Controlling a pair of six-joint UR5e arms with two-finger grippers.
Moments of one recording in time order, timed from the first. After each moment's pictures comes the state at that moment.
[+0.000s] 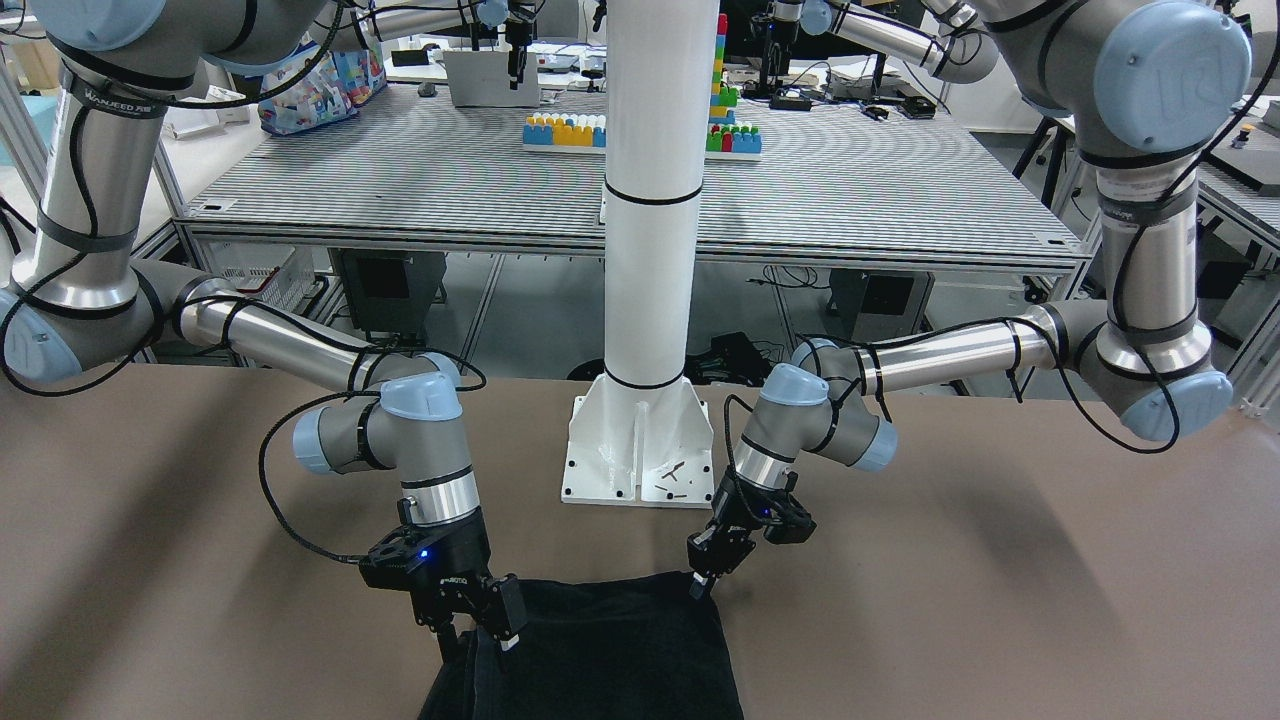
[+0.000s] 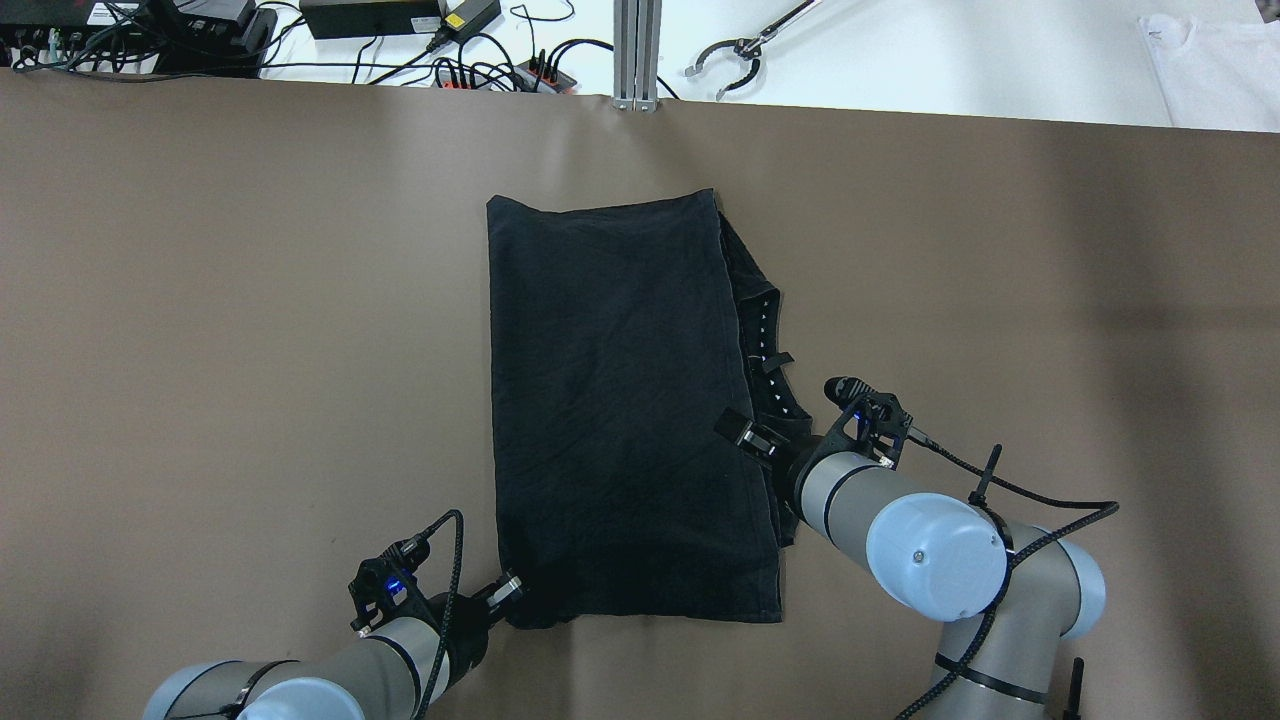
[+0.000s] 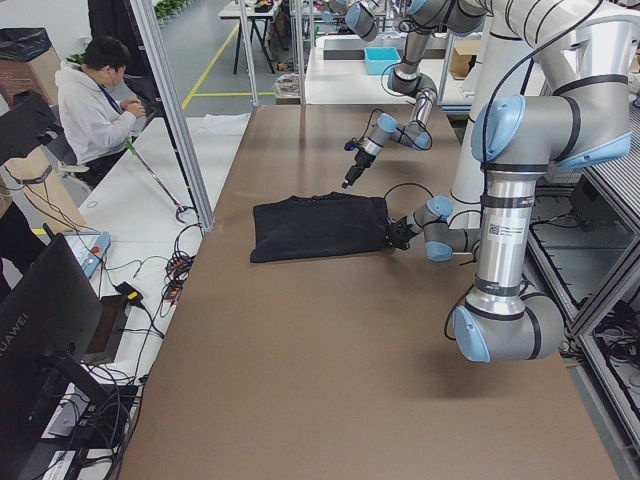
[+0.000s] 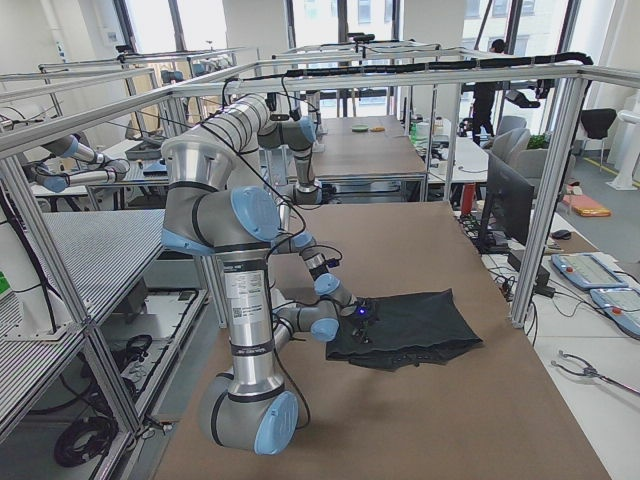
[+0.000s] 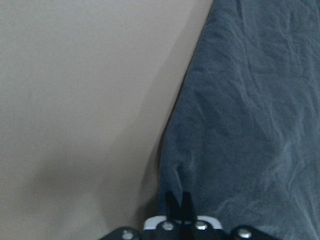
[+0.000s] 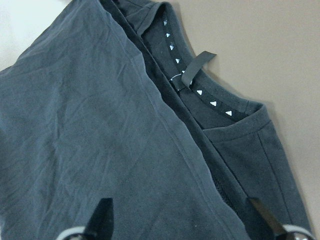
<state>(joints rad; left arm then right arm) -0.12 -1.88 -1.82 -2.22 -1.18 -2.10 0.42 -1.28 1.90 -1.05 1.36 1.78</state>
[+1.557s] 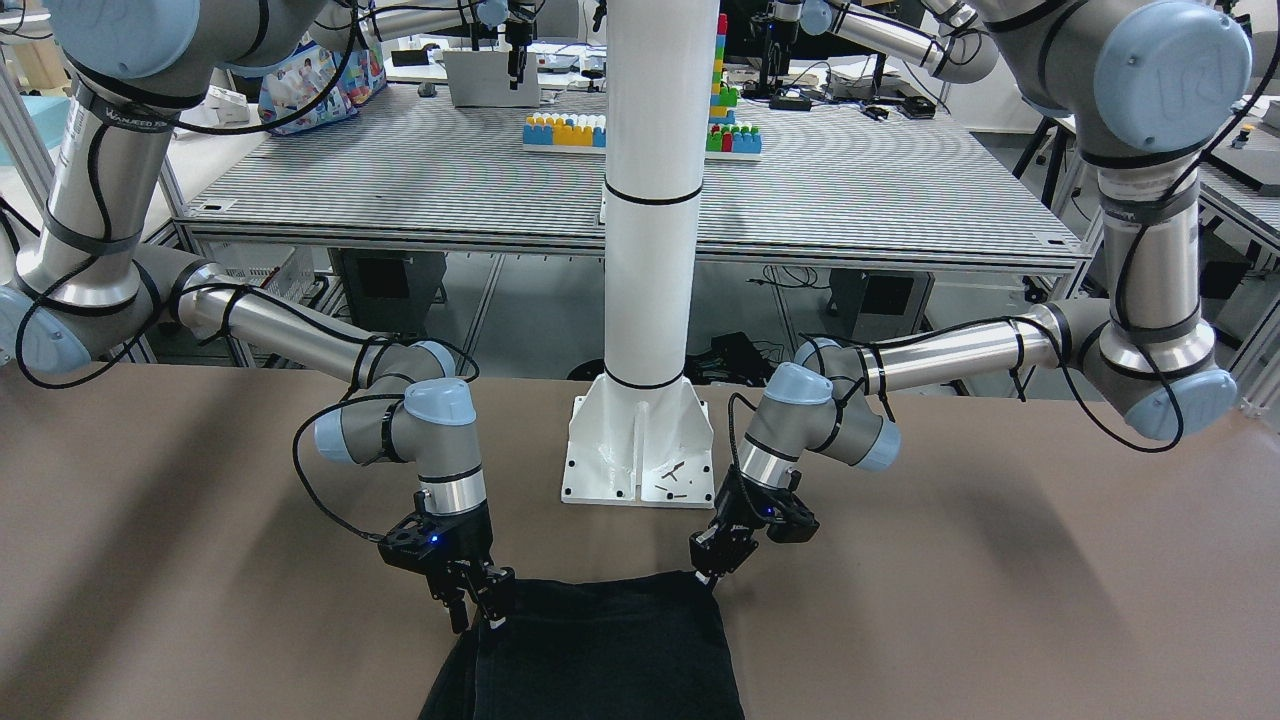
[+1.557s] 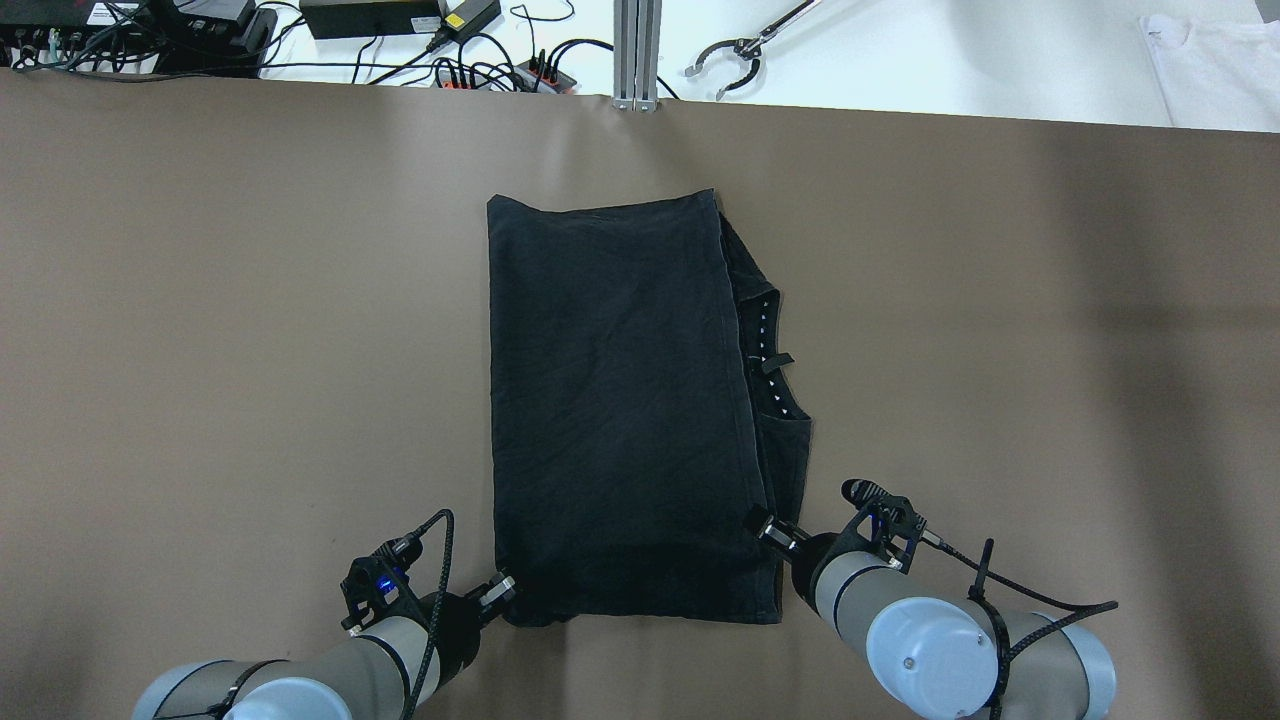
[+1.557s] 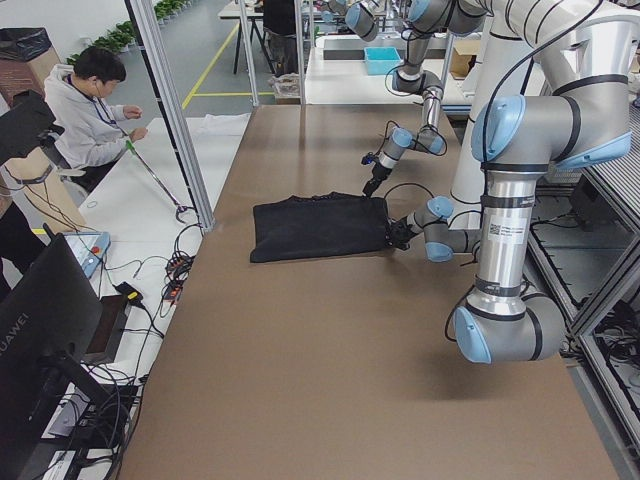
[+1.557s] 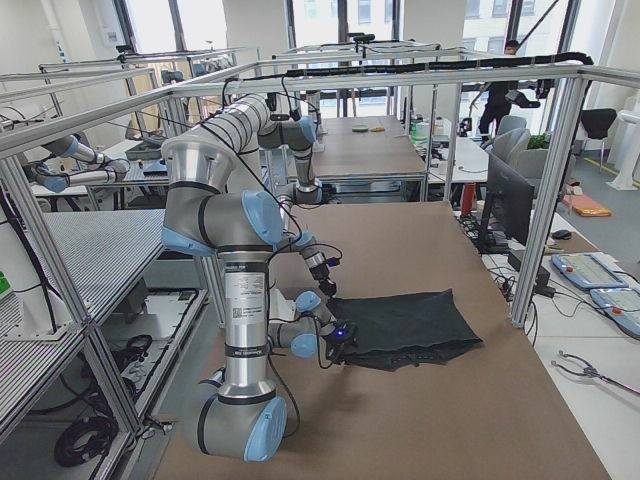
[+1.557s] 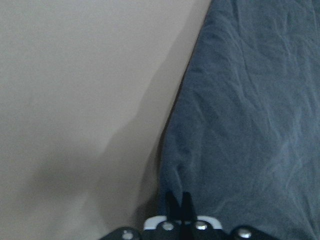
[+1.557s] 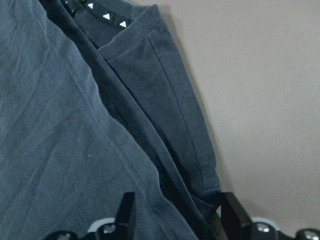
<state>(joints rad) -0.12 -1.87 -1.83 -2.24 -1.18 -2.09 0.26 -1.36 1.87 -1.07 1.28 1.95</state>
